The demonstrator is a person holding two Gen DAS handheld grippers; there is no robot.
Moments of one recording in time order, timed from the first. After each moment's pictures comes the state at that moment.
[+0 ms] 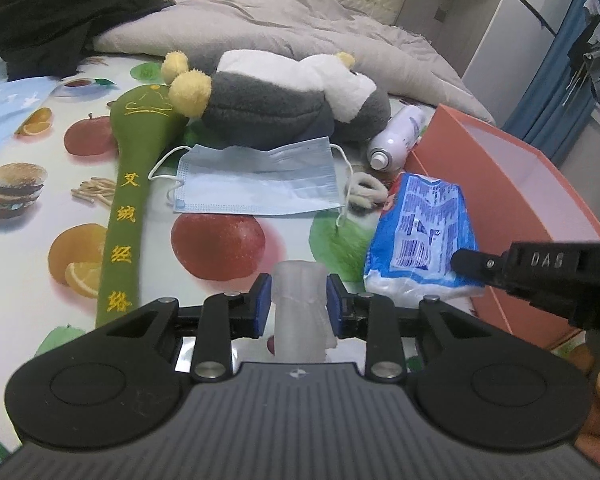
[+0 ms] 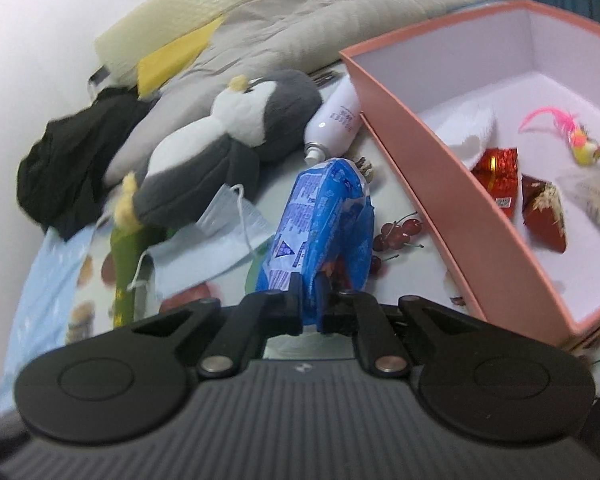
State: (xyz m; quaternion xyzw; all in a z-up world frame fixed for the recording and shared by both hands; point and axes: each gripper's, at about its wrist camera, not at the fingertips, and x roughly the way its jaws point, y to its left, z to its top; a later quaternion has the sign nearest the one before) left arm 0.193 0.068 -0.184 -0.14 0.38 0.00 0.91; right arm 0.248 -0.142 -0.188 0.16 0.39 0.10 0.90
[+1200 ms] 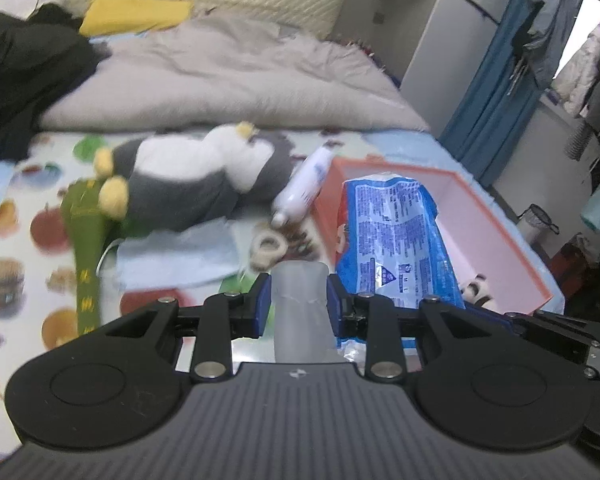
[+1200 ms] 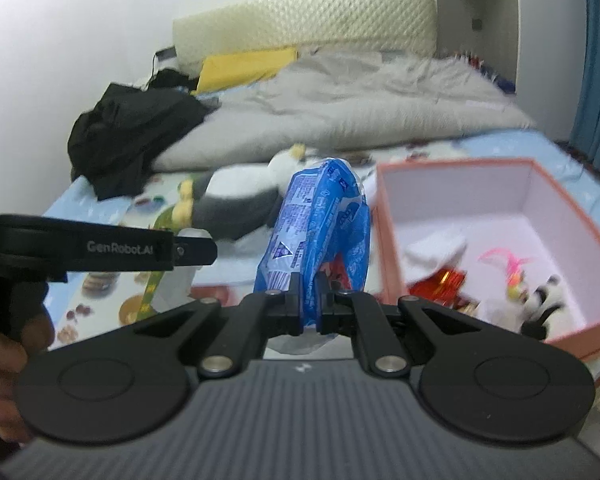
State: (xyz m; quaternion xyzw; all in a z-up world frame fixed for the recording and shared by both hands) left arm 0.199 0.006 -0.042 -0.11 0.37 -0.07 0.92; right arm 0.180 -0.167 -0.068 0.01 0.31 0.16 0.94
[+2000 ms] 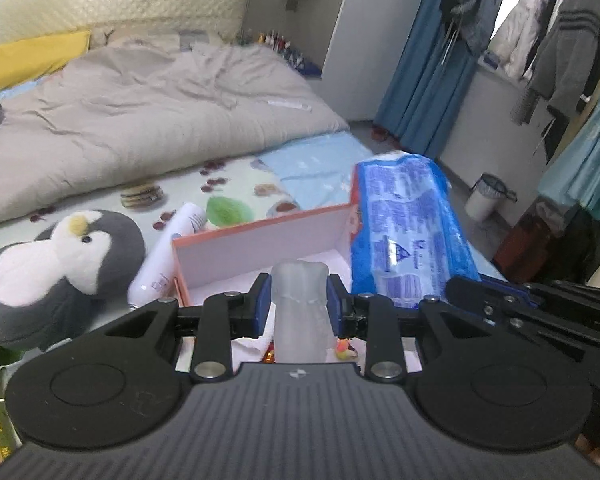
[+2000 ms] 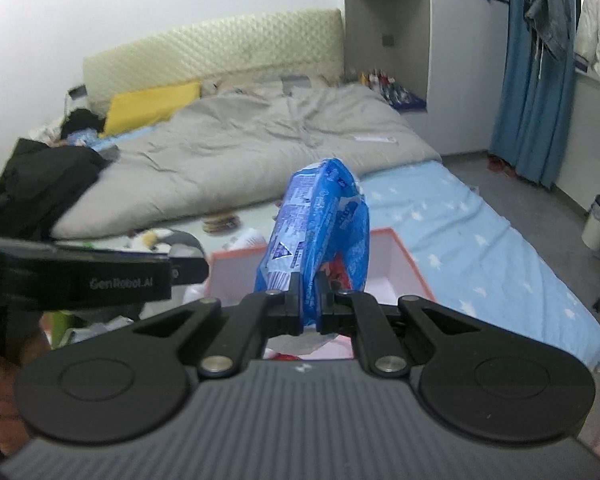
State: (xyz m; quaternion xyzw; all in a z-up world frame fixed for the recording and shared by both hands) left arm 0.338 -0.183 0.021 -0.05 0.38 -0.16 0.91; right arm 0.279 -0.321 0.000 0.02 0.31 0.04 0.95
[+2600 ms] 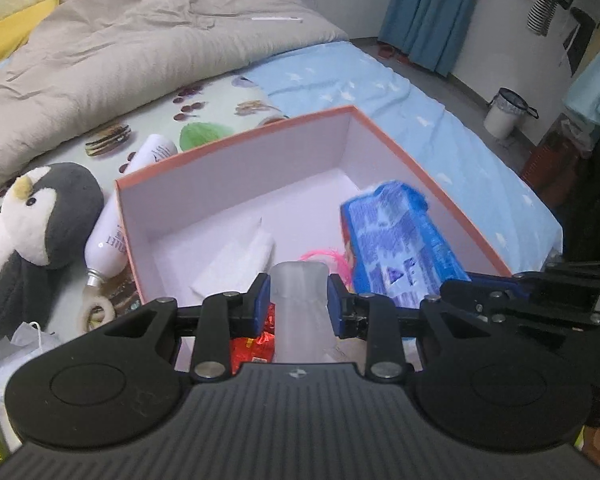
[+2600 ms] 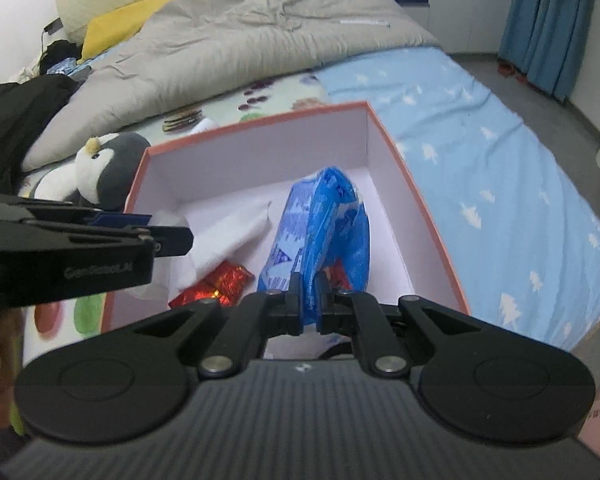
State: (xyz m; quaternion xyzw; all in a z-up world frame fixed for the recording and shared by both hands) left arm 0.390 -0.246 -0.078 0.03 0.47 -0.16 0.87; right arm 0.327 -0.371 -0.094 0.04 0.45 0.05 0.89
